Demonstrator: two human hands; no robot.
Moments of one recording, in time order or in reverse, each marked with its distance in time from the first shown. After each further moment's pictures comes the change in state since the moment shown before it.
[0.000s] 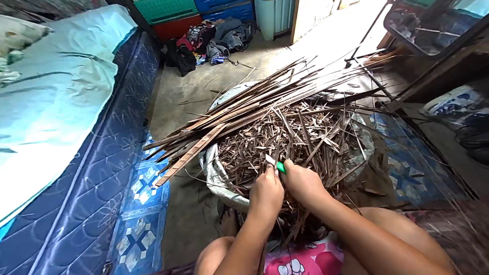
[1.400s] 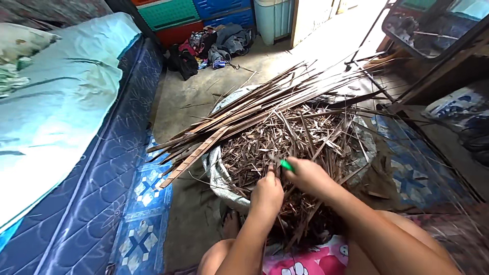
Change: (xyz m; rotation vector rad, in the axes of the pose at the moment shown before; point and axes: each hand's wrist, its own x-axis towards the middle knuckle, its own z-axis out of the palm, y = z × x) left_hand 0.006 -0.008 -0.005 -0.065 -0.129 -0.068; right_hand 0.018 0.026 -0.013 0.174 -0.015 -0.218
